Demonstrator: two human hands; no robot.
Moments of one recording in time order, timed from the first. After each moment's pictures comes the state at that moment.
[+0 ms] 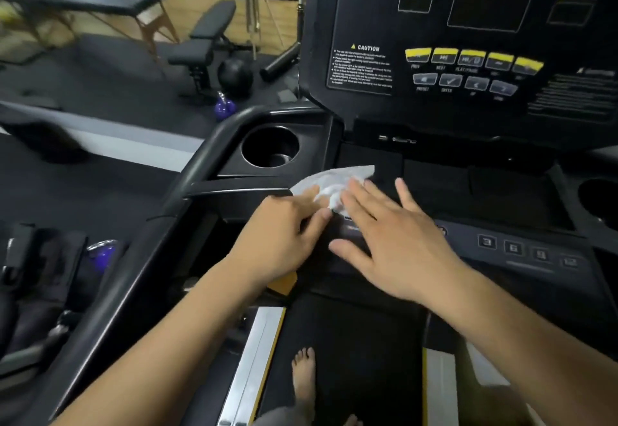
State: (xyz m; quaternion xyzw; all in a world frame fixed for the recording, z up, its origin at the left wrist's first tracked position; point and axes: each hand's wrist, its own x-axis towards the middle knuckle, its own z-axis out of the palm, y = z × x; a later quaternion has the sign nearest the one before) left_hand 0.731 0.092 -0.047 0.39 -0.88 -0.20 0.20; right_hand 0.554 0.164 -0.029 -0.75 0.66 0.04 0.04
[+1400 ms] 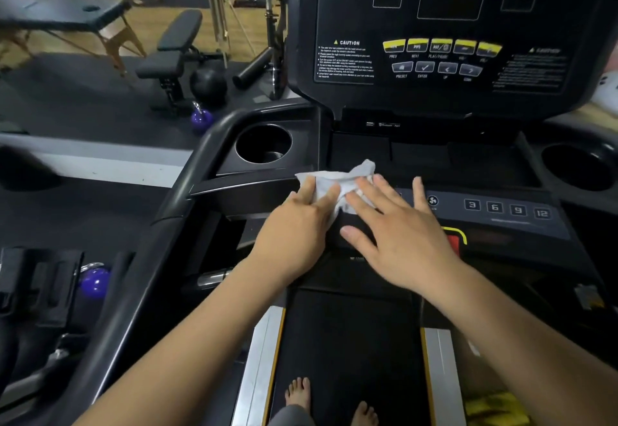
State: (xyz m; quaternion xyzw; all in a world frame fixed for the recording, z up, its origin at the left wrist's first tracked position) left_hand 0.728 0.108 -0.063 0.39 -0.91 -0.06 0.11; right_hand 0.574 0.193 -0.045 -0.67 0.74 0.02 0.03
